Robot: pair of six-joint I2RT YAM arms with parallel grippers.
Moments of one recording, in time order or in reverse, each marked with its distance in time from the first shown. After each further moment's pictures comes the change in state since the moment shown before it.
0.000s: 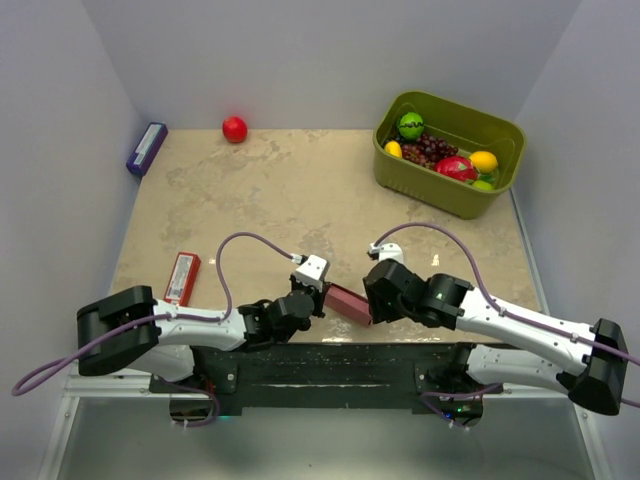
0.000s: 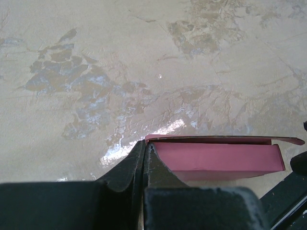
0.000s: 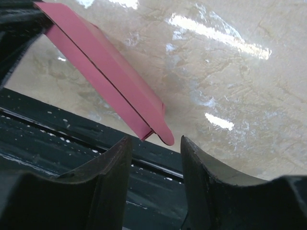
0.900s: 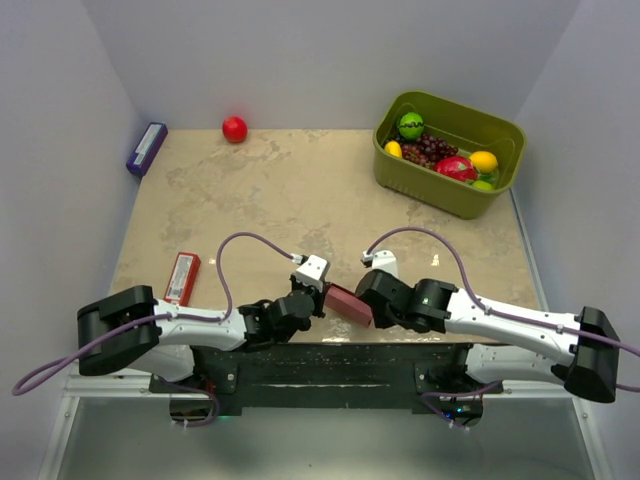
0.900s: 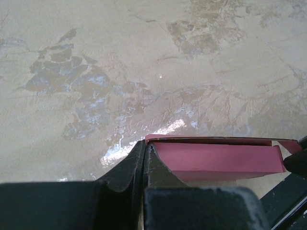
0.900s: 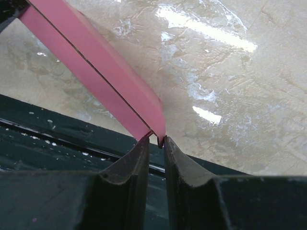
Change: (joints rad) left arm -0.001 0.003 0.000 0.003 0.000 0.003; right arm 0.085 0.066 -0.029 0.000 0.074 0.076
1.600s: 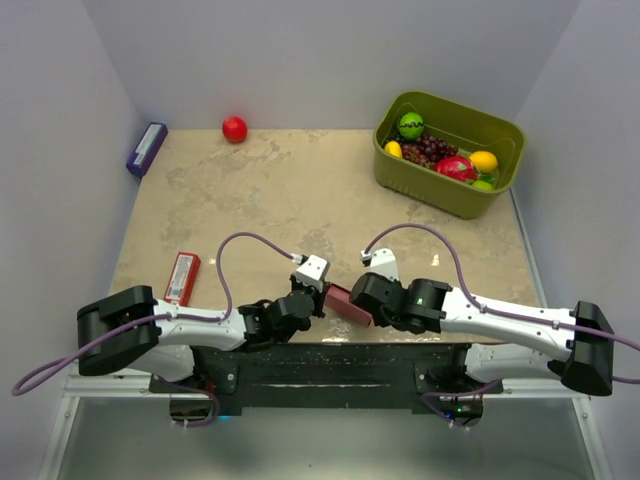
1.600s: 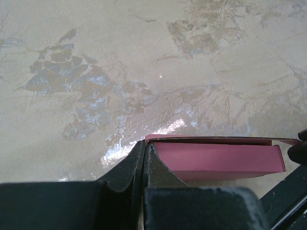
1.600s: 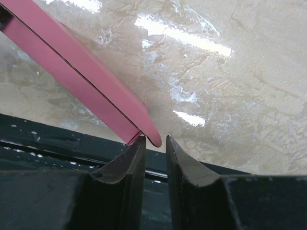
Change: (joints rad) left arm 0.000 -0.002 0.000 -0.001 0.001 0.002; right arm 0.050 0.043 0.048 -0.080 0.125 0.053
